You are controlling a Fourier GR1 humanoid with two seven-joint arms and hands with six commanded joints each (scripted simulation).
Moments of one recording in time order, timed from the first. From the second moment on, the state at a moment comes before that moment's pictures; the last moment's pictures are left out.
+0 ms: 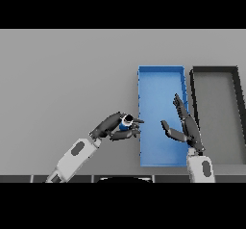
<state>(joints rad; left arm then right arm) -0.29 0.14 -0.60 -1.54 0.11 -0.14 -0.04 0.11 -0.14 0.07 -1.77 -0.02 0.17 -0.09</state>
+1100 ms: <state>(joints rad) -0.31 0.14 -0.59 -1.53 0.12 -0.20 -0.05 -0.41 -0.24 0.33 -1.86 -0.31 0.53 0.35</state>
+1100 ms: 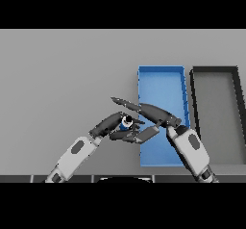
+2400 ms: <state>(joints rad) -0.34 0.23 -0.61 -1.53 0.03 -0.24 -0.14 -0.50 -0.09 0.38 -1.74 -0.33 0.62 0.39</state>
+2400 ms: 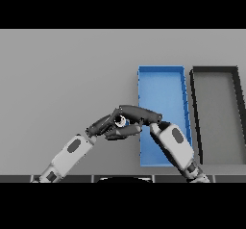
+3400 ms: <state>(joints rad) -0.34 0.22 -0.61 -1.51 0.02 -0.21 0.04 -0.55 -0.03 0.26 -1.78 -0.54 0.59 0.52</state>
